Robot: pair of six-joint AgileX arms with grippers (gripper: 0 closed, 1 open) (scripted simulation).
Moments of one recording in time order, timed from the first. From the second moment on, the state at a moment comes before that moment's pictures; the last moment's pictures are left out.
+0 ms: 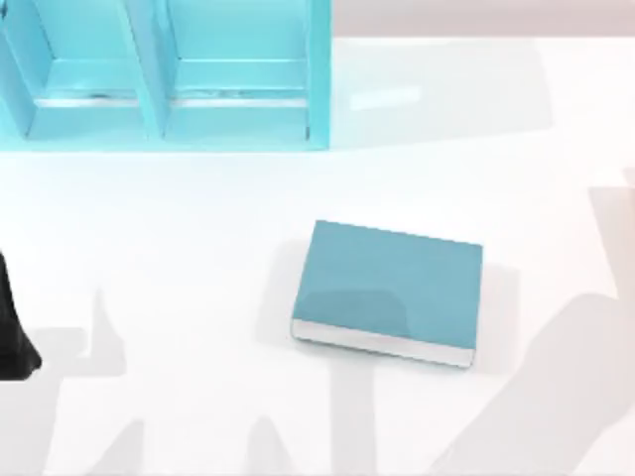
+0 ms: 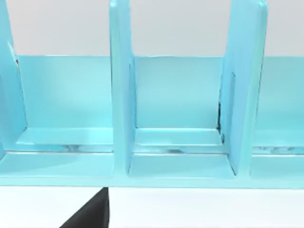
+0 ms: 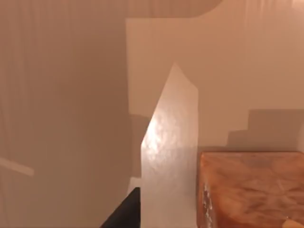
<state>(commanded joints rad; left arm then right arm) 0.00 0.00 0.00 0.00 0.00 0.00 -0.42 2.01 1.33 -0.89 0.00 -0.40</state>
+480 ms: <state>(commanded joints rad) 0.00 0.00 0.00 0.00 0.00 0.00 -0.42 2.01 1.33 -0.89 0.00 -0.40</state>
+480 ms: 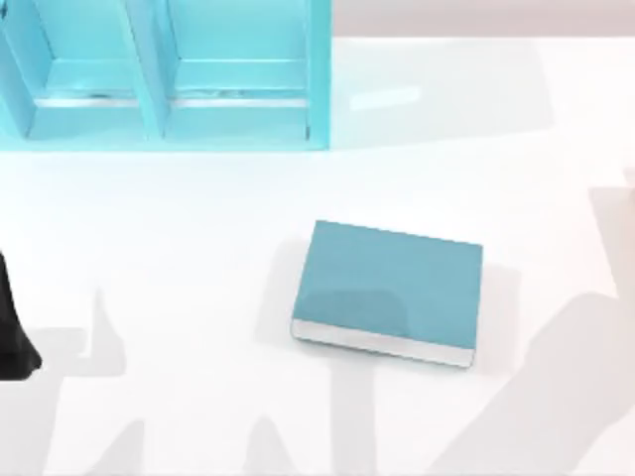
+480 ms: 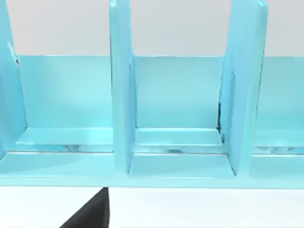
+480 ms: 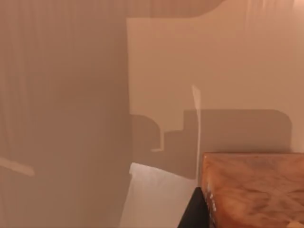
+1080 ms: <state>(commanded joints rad) 0.00 0.00 0.00 0.00 0.00 0.00 -0.42 2.01 1.33 -0.89 0.00 -0.40</state>
